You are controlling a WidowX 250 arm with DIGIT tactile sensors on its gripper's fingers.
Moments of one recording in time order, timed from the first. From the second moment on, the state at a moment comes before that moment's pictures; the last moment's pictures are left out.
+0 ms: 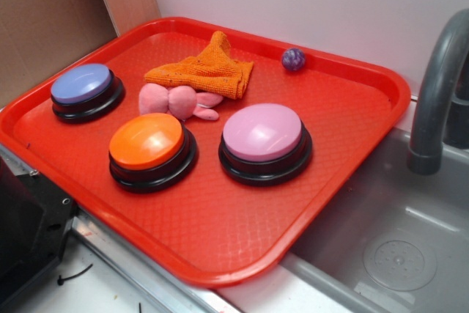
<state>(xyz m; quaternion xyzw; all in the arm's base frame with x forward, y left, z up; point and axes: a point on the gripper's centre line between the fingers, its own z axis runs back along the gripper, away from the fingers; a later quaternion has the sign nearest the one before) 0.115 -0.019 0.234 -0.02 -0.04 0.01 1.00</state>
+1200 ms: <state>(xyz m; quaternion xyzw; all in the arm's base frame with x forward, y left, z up) 0.208 -0.100 0.090 -0.02 -0.09 -0.25 0.96</state>
